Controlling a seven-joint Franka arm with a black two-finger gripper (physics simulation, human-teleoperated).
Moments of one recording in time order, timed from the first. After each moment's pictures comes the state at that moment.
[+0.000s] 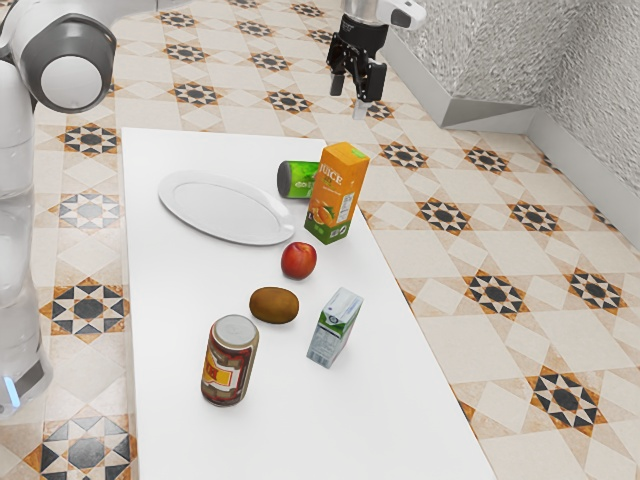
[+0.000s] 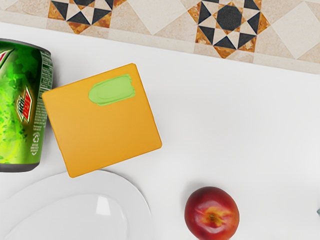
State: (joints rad) arm 0.01 0.07 0.17 -1.27 -0.06 1.36 0.01
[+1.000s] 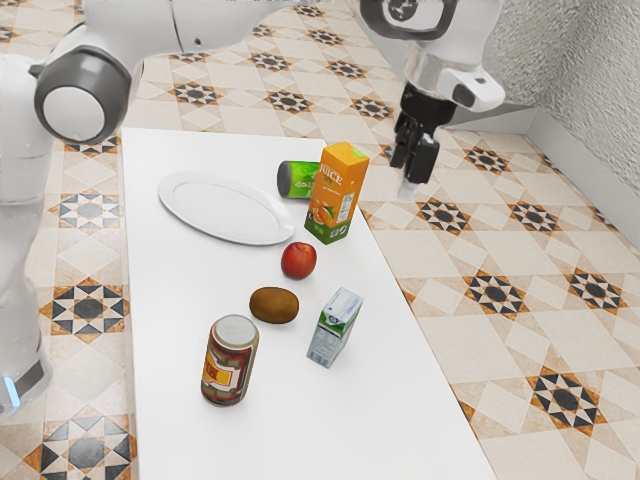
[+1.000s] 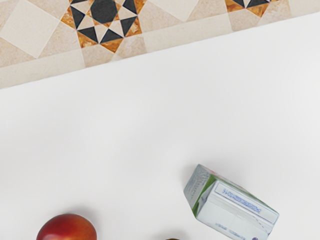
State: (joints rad) arm -0.19 0.22 -0.03 -1.09 -0.02 1.30 0.03
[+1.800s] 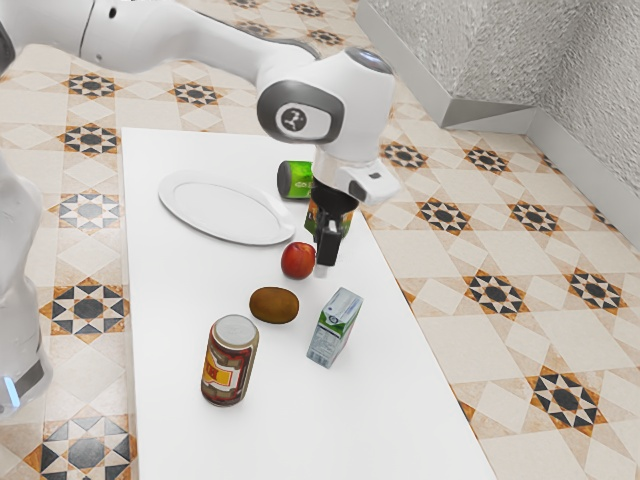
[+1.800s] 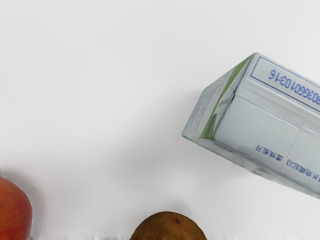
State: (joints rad) arm -0.18 -0.24 -0.04 -2.08 -0.06 1.86 0.08
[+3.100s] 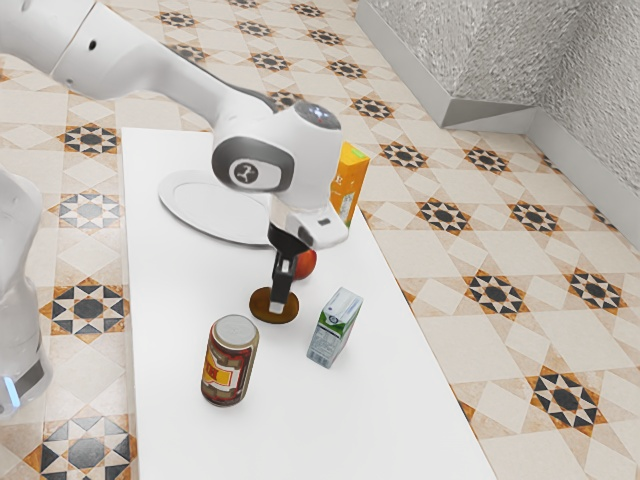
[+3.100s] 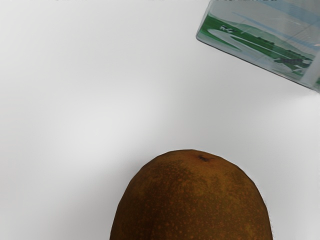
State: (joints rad) arm -0.17 -0.33 -0.04 -2.38 -0.05 2.08 0.16
